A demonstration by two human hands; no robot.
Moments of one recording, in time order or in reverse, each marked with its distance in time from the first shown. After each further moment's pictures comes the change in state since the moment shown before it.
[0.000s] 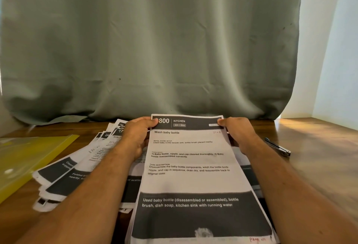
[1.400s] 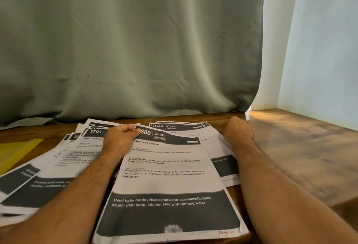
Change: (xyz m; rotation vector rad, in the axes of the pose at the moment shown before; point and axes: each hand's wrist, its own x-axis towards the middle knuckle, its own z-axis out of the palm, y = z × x) left_hand 0.006 -0.034 0.011 0.381 0.074 0.118; right_hand 0.013 0.040 -0.060 -0.922 0.338 -0.039
